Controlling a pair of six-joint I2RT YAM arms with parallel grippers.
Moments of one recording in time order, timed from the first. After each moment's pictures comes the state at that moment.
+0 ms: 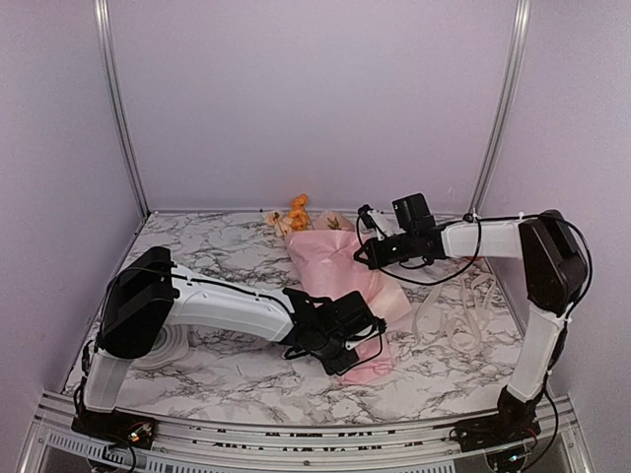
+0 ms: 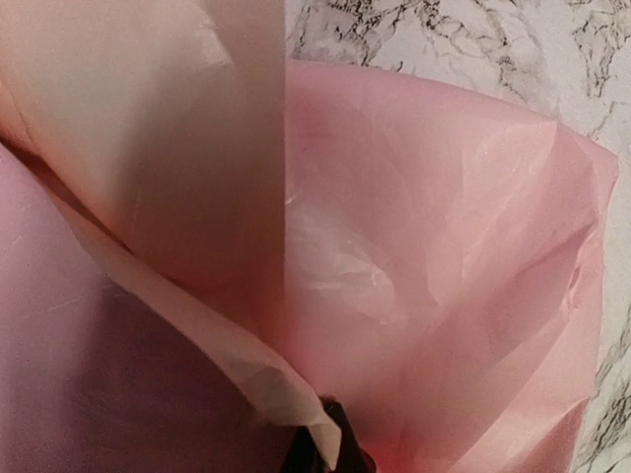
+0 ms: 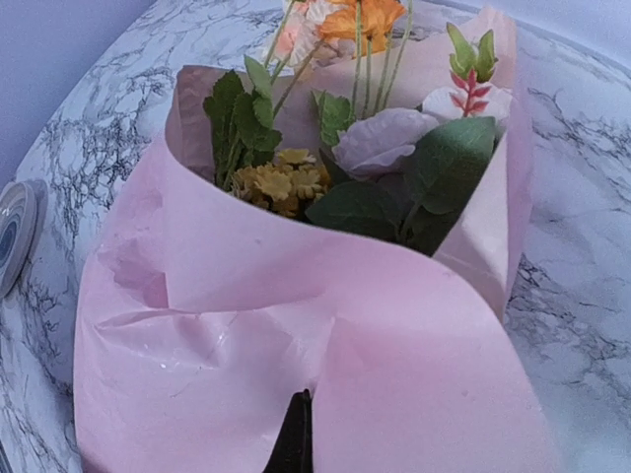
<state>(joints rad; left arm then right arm) -1.23 2.21 1.60 -0.49 -0.21 0.05 0.46 1.87 1.25 -0.10 -0.37 0.08</state>
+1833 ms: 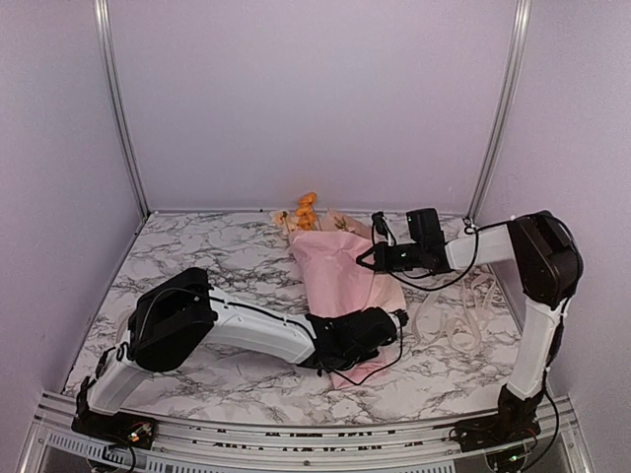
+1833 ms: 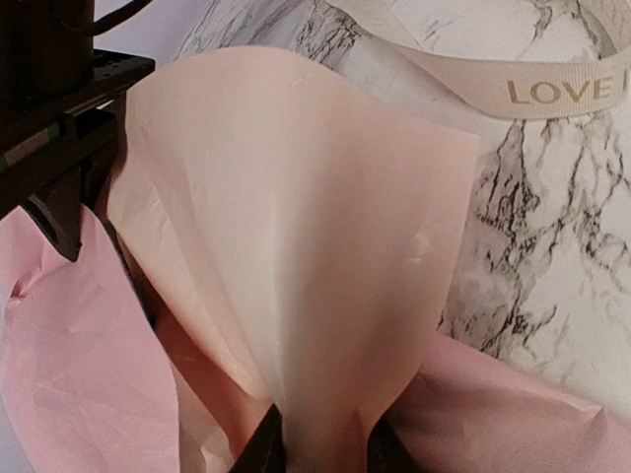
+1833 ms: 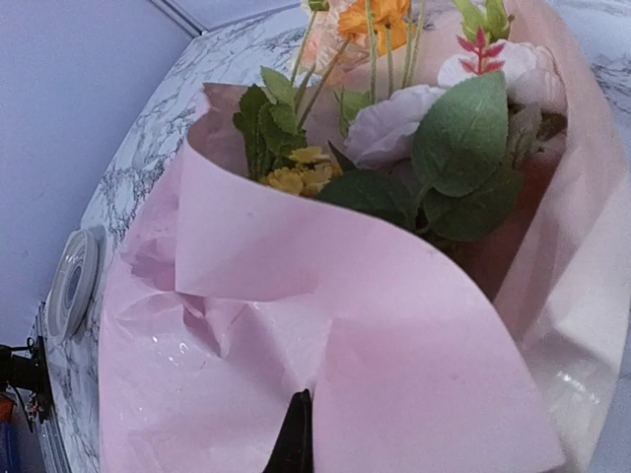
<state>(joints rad) -1.26 2.39 1.70 -0.10 -0.64 0.30 0.37 1.95 1.11 0.21 -0.60 0.32</state>
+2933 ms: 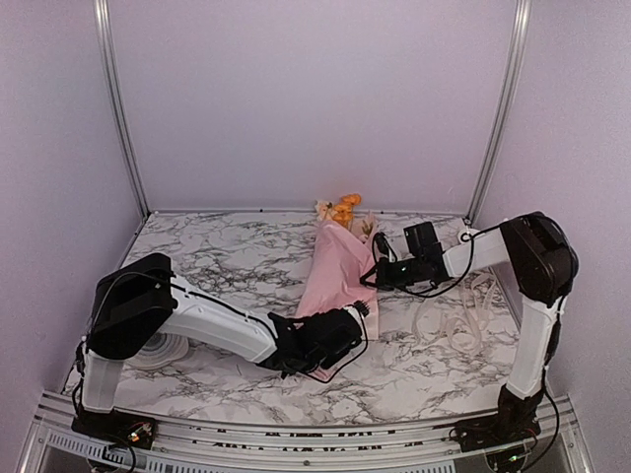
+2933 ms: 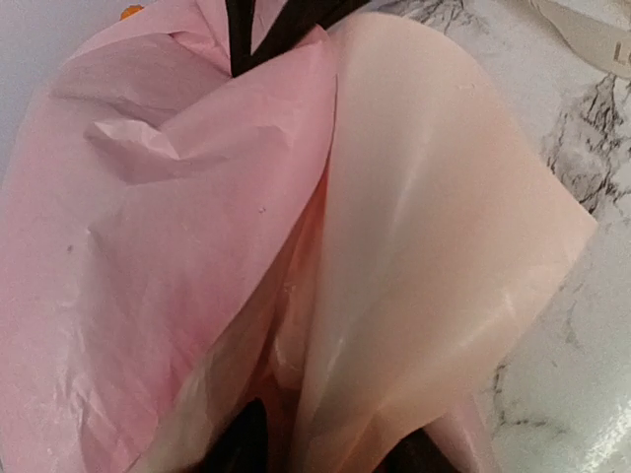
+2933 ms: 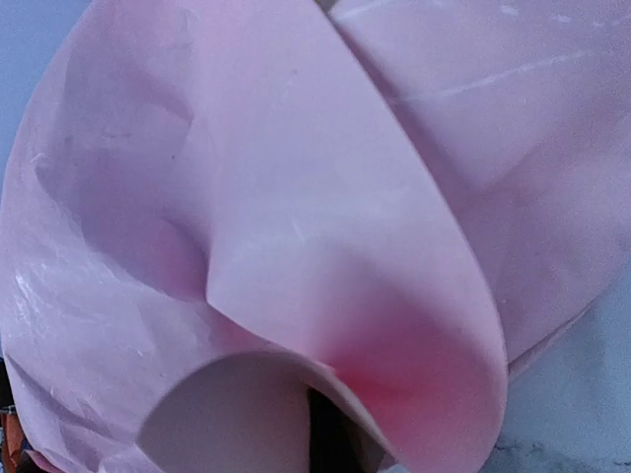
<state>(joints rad) -1.25 2.16 1.33 -0.02 -0.65 -0.06 0.37 1.96 1.06 0.14 -0.57 0.40</state>
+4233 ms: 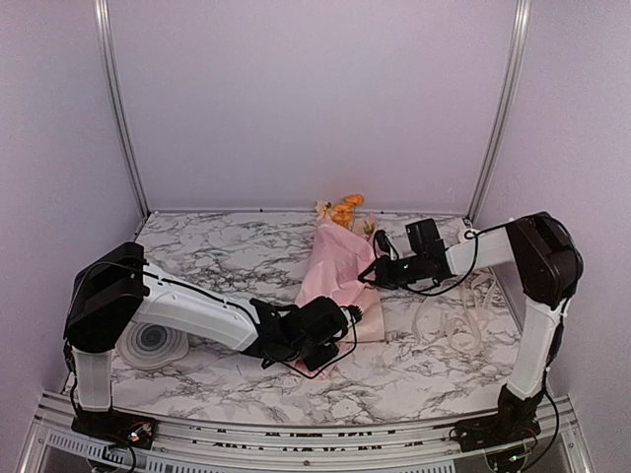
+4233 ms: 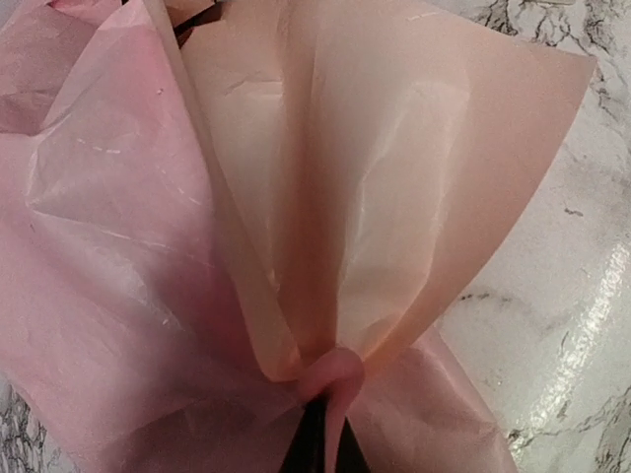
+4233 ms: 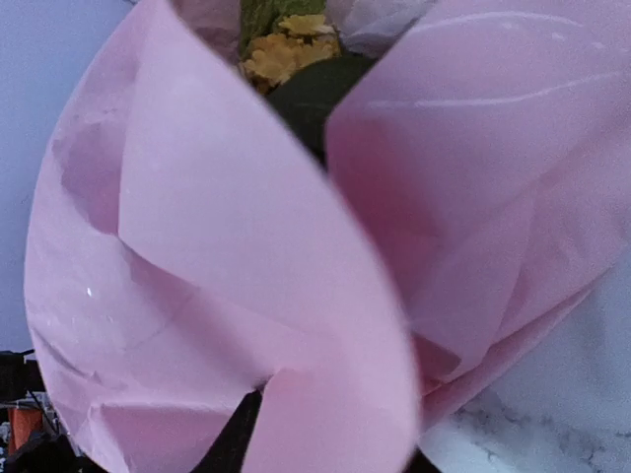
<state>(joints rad) -1.22 2.03 1.27 -0.17 -0.40 0.01 0.37 1.94 1.06 0.11 -0.59 0.39</state>
